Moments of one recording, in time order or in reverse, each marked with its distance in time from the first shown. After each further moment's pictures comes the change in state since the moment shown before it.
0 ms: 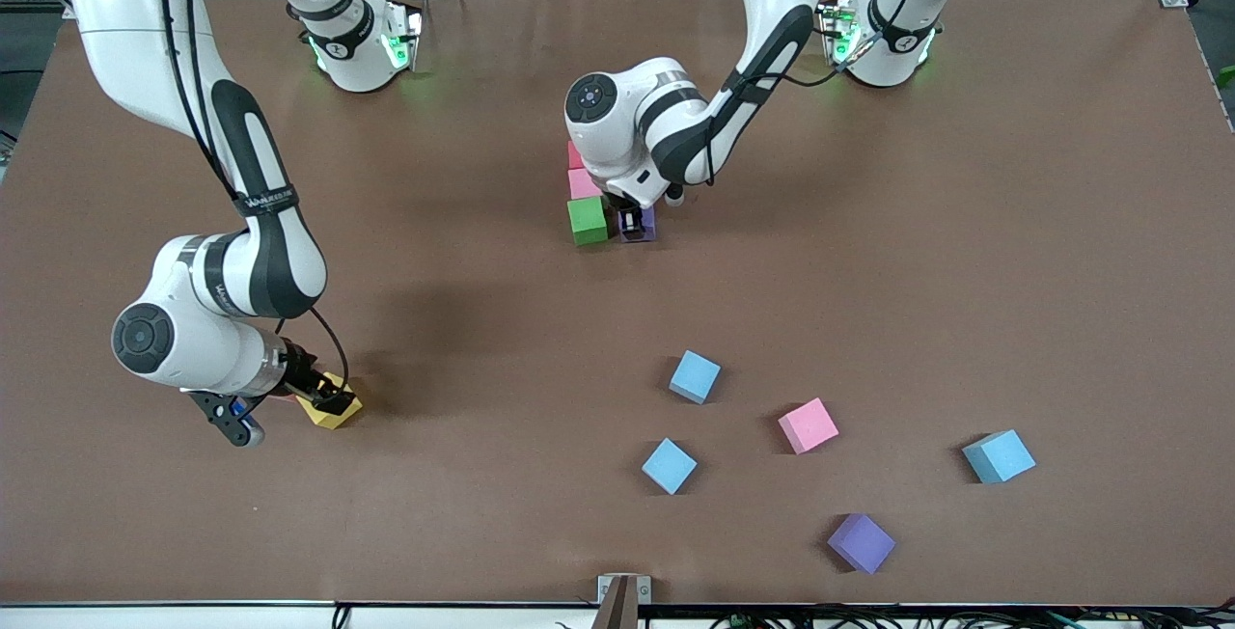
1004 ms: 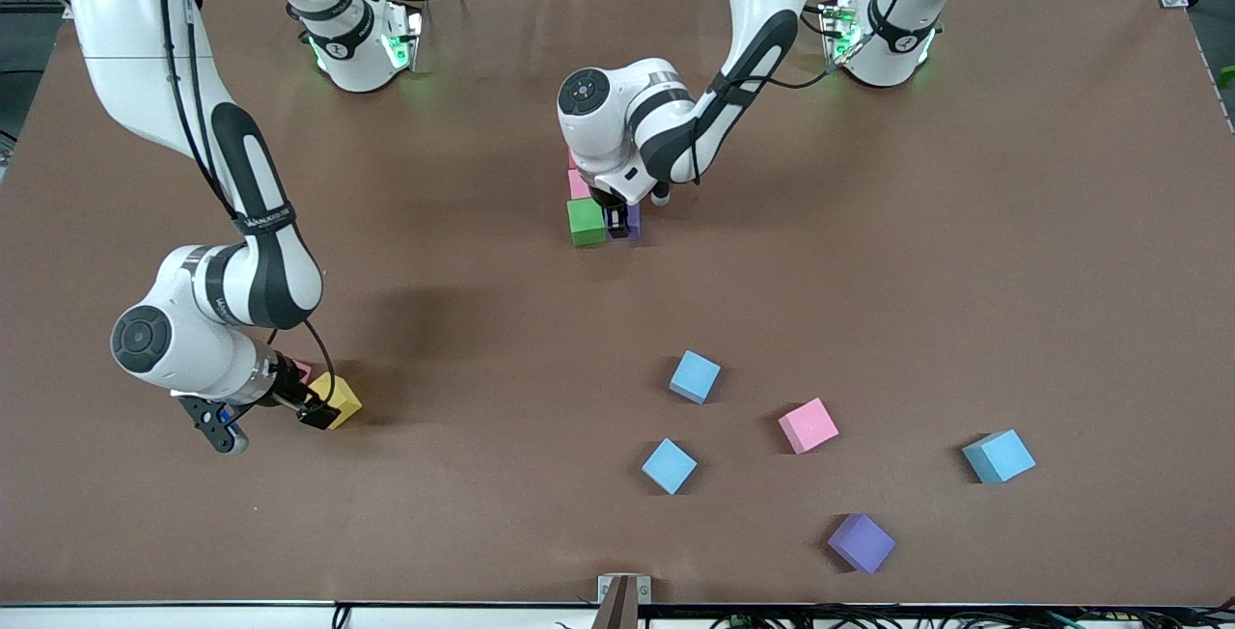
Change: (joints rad) left arm -0.024 0.037 0.003 0.013 0.021 0.068 -0.005; right arm -0.023 0.036 -0.006 -0.025 0.000 0.118 0.003
